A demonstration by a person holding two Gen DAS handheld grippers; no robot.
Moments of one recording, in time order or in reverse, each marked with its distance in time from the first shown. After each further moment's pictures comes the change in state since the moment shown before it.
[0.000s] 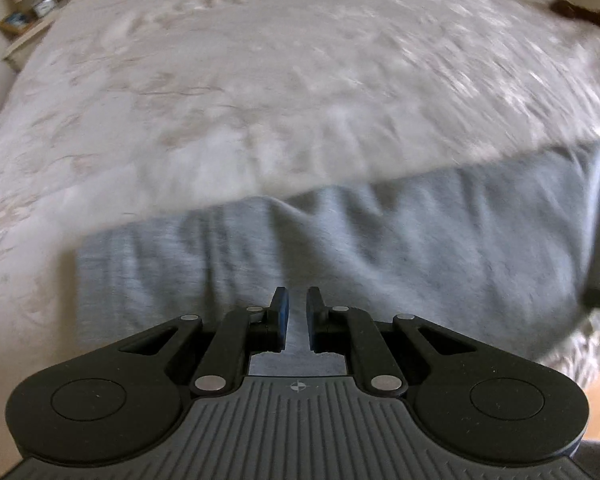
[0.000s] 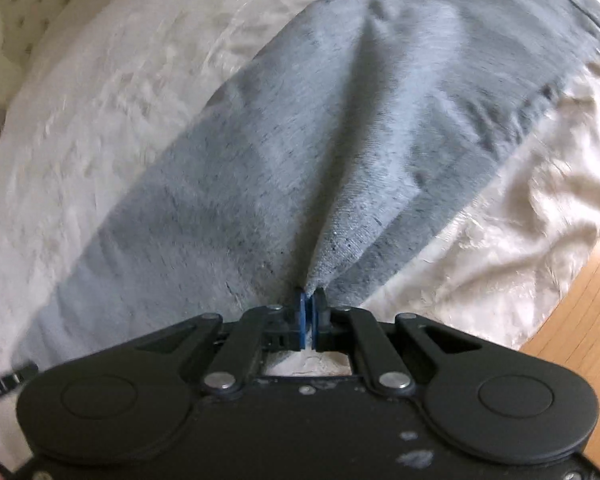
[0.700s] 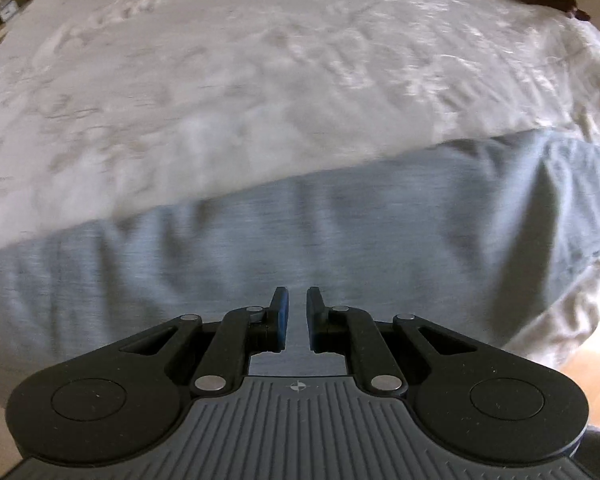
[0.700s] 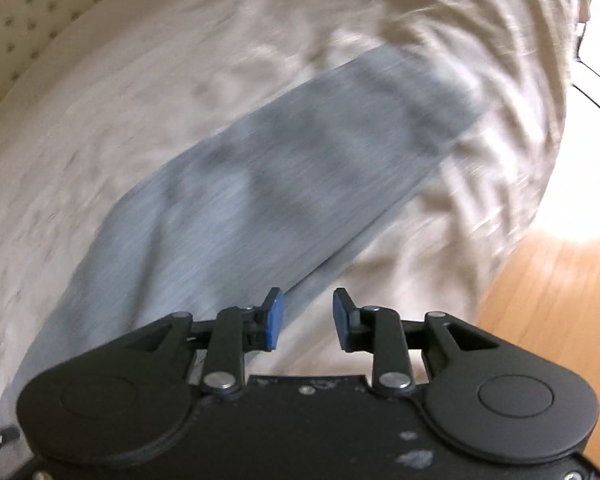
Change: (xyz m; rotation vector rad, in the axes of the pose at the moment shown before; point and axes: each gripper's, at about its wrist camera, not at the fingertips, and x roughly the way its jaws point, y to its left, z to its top) left arm 0.004 -0.125 0.031 -0.001 0.014 -0.078; right arm -0.073 -0.169 0.098 0.115 -0.209 -0.142
